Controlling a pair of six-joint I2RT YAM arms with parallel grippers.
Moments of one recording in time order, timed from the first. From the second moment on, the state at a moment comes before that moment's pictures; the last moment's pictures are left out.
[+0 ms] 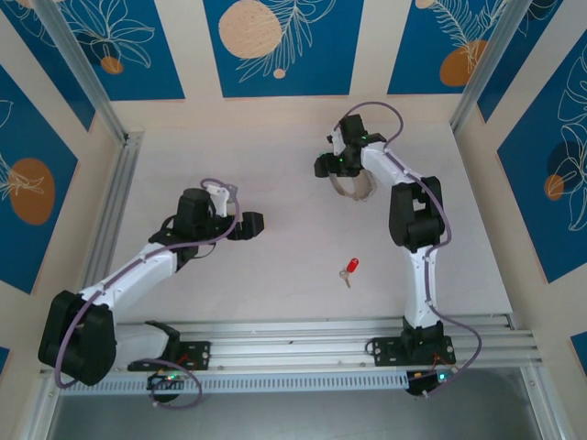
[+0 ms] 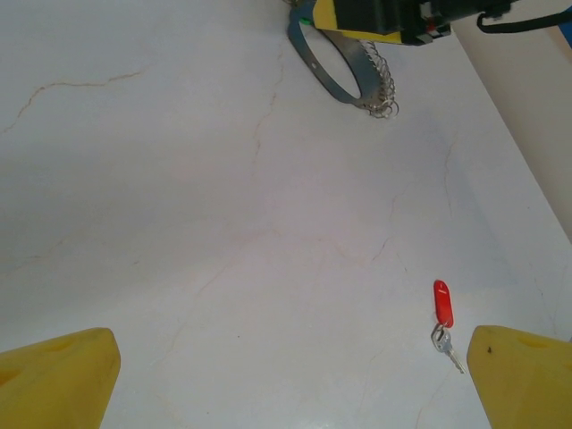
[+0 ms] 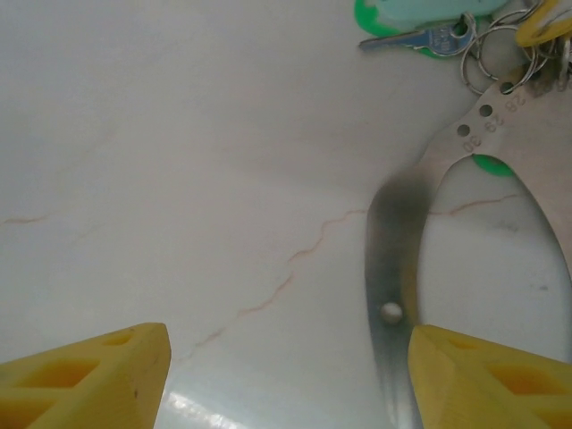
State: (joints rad) left arm -0.40 1.22 0.70 -0.08 0.41 -0.42; right arm 0.25 2.28 1.94 -0.75 -0.24 0.13
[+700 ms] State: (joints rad) left arm -0.40 1.22 0.70 -0.06 0.38 -0.40; right arm 0.26 2.47 2.19 -0.96 -0.24 0.13
